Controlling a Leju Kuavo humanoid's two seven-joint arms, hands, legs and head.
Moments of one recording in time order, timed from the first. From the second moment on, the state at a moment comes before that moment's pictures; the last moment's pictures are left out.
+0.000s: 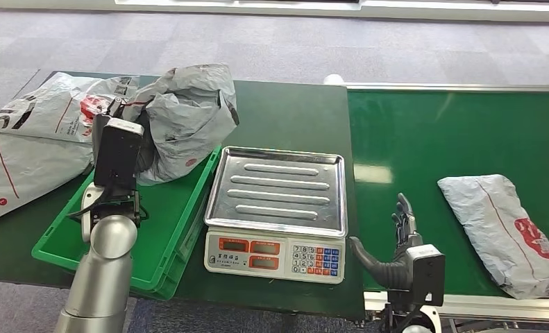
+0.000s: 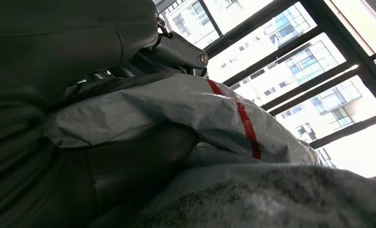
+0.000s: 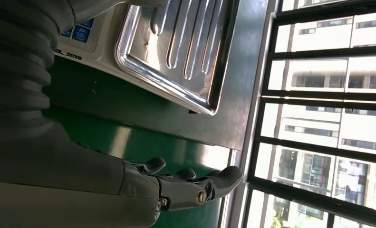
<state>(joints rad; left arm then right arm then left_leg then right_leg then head) -0.42 -0.11 -0.19 -1.48 -0.50 0.26 -0.11 0.20 -0.05 0.21 -1.68 0.18 -0.35 -0.38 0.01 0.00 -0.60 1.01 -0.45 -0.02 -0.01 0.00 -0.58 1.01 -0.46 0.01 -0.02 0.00</state>
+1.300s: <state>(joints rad) -0.42 0.03 0.08 -1.37 -0.59 0.43 0.00 0.25 -0.17 0.38 -1.63 0.07 -0.51 -0.34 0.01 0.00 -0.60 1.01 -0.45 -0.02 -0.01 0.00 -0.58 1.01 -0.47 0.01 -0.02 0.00</state>
